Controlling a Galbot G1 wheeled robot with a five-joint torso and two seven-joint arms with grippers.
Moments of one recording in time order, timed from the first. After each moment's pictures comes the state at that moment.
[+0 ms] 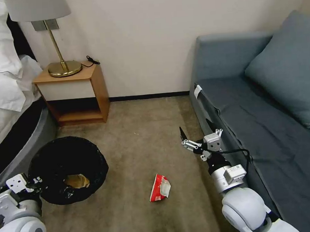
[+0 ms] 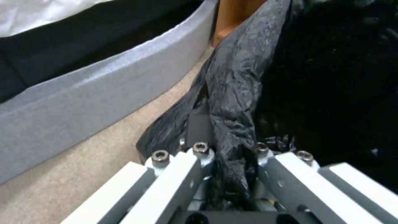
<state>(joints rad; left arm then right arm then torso) 1.53 -1.42 -0.97 -2.24 -0.56 0.60 -0.40 -1.28 1.01 0.12 2.19 0.27 -0.08 0.35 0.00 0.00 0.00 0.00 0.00</state>
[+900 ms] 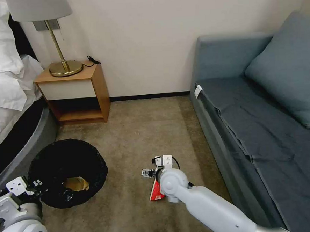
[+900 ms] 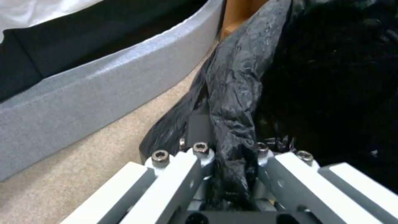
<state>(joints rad) 1.56 -1.45 -0.96 -2.25 -0.53 0.59 -0.40 -0.72 1.30 -0.40 1.45 1.14 -0.49 0.79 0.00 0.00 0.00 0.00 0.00</state>
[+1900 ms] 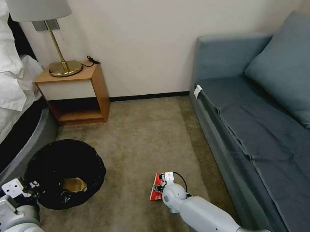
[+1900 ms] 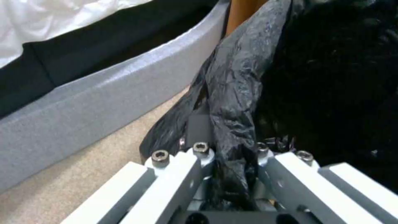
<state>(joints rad) 1.58 -1.45 -0.99 -2.28 -0.52 0.58 -0.40 -0.74 1.39 -0.42 1.09 0.96 -0.41 0.62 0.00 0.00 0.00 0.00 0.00</state>
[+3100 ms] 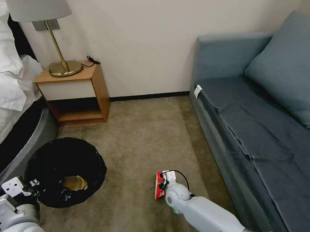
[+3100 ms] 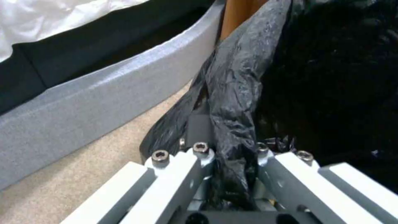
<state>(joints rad) 1.57 -1.45 -0.97 -2.28 -0.52 0.58 -0.40 -0.78 1.32 -0.39 1.25 0.92 -0.40 0.59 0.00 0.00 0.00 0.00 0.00</state>
